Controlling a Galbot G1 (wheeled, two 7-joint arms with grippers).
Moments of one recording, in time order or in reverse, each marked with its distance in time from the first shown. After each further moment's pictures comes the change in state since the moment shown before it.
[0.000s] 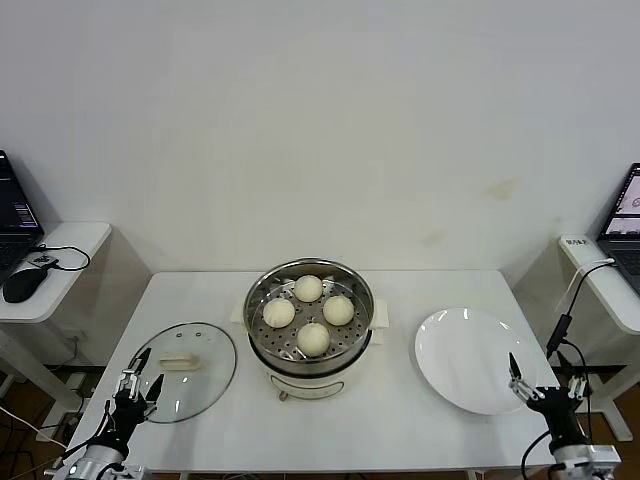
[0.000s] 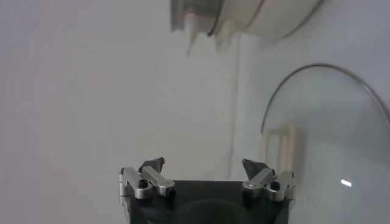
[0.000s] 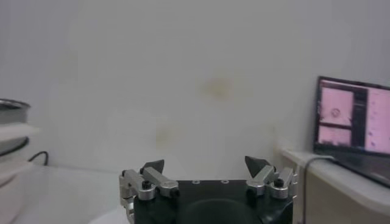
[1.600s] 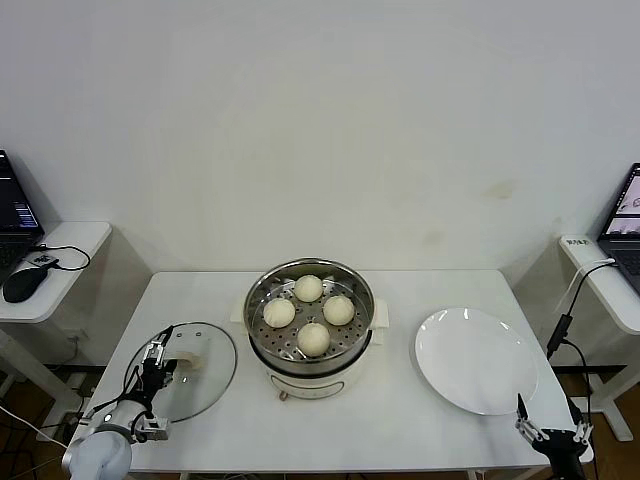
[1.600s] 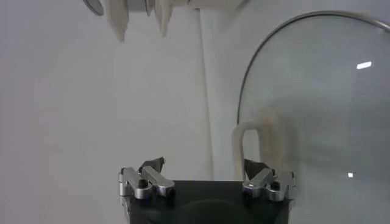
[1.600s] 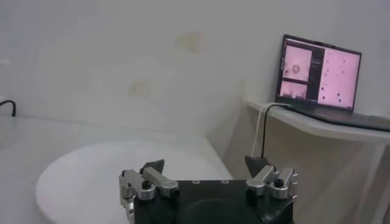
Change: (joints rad) left arm -0.343 0.028 0.146 0.342 0.086 -0.013 -0.008; right arm -0.059 0.106 0.062 -0.062 -0.099 0.054 -0.010
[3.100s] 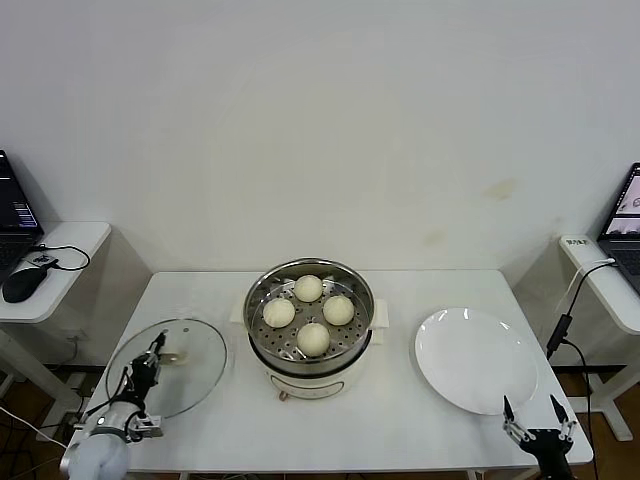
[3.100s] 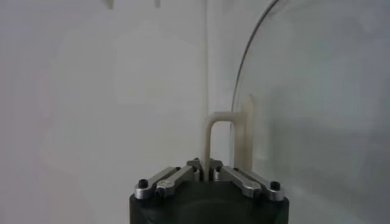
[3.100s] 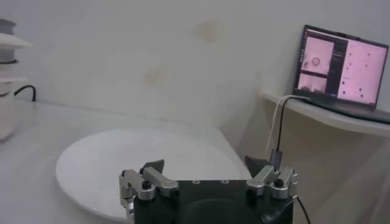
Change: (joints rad) left arm 0.000 -0.010 -0.038 0.032 -0.027 0.041 -0.097; right arm 0.008 -0.023 -0.045 -0.027 -0.035 0.010 -0.013
